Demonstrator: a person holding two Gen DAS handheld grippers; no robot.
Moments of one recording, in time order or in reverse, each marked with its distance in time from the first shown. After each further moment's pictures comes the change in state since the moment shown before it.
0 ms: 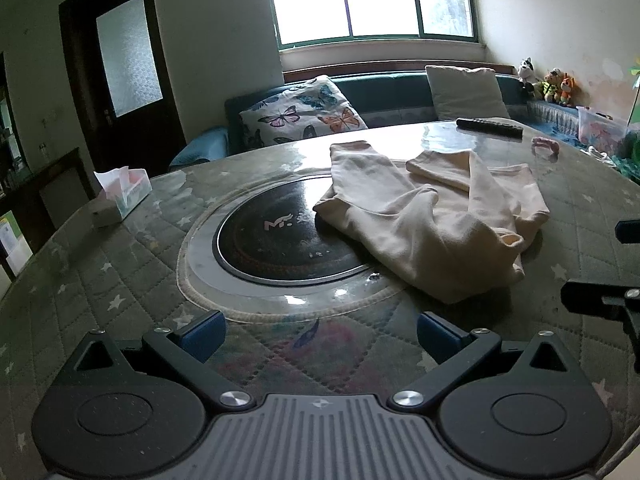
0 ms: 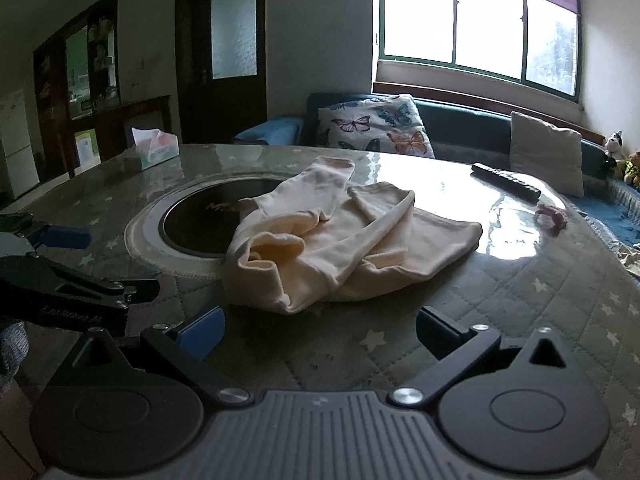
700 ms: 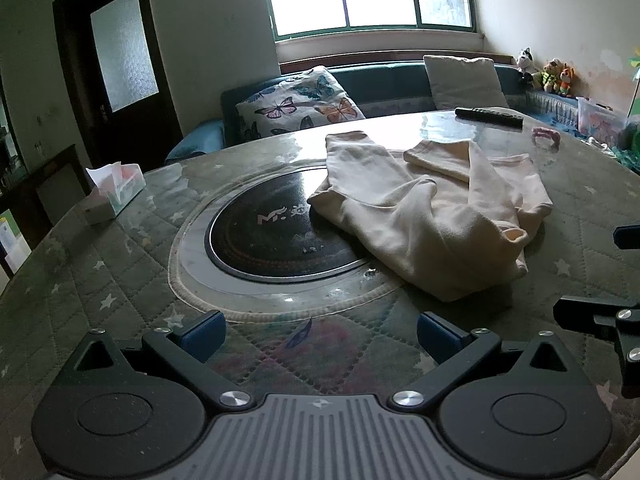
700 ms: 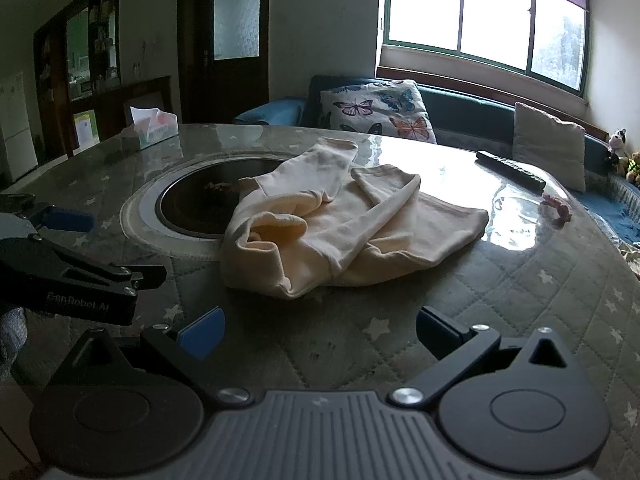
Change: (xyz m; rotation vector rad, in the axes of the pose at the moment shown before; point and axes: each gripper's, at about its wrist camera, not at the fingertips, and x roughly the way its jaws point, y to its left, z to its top) left arm 0.011 -0.003 0.004 0.010 0.037 -0.002; right arm 0.012 0.003 -0.001 -0.022 0.065 0.007
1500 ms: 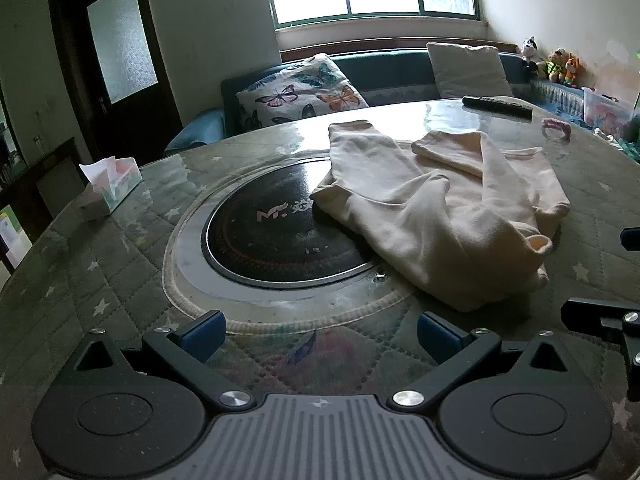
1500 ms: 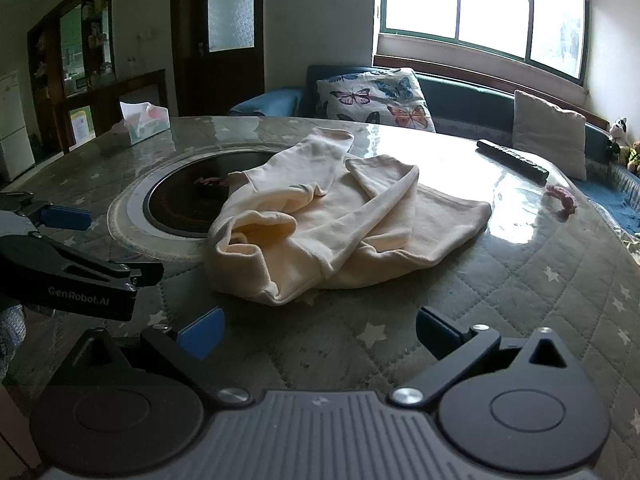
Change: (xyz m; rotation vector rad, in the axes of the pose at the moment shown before) left arm 0.020 0.002 0.012 0.004 0.040 0.007; right arm 0.017 -0.008 0.006 0.015 0.033 0.004
